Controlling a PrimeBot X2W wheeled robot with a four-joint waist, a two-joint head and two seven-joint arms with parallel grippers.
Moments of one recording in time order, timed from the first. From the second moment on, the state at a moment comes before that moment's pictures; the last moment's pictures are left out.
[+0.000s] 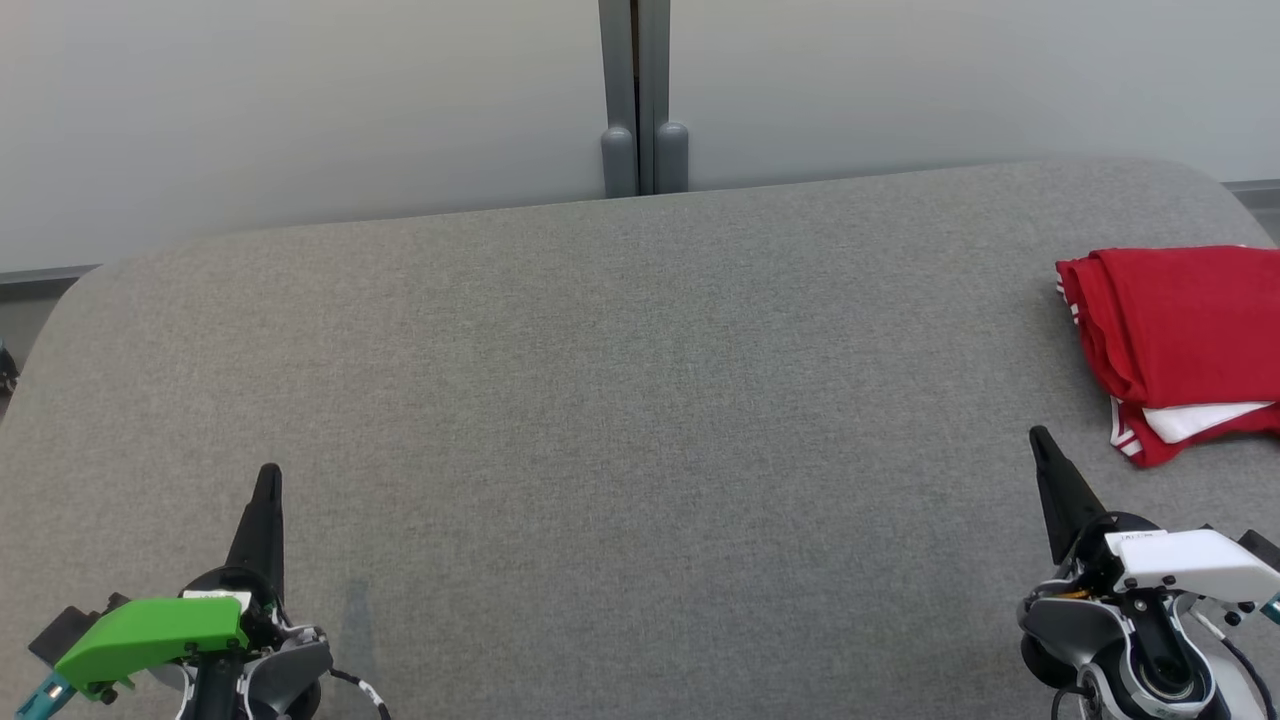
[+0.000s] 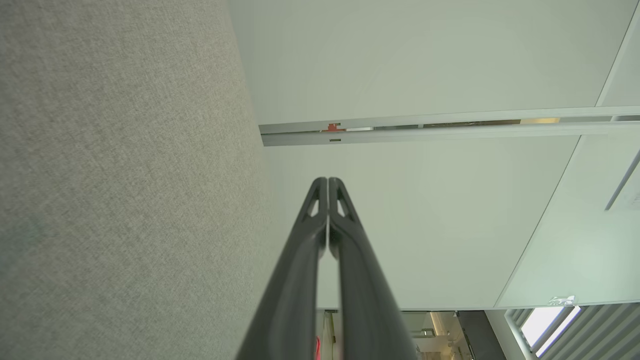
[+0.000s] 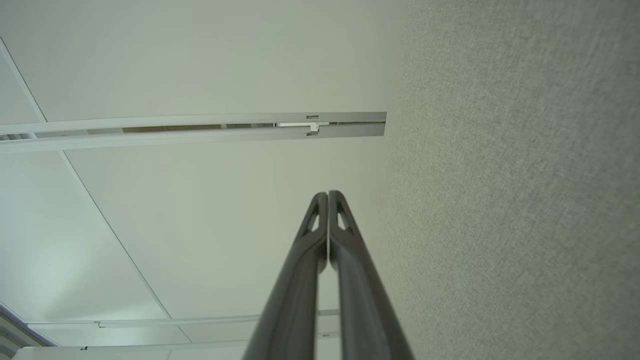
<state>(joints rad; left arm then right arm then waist) -0.10 0.05 0.11 0.25 -1.59 -0.12 0.11 -0.10 -0.06 -0.10 0.25 1.60 0.13 0.10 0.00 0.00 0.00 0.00</state>
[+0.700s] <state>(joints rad) -0.10 0.05 0.11 0.25 -1.61 -0.13 0.11 -0.11 -0.06 -0.11 0.25 1.62 0.13 0.11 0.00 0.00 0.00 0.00</state>
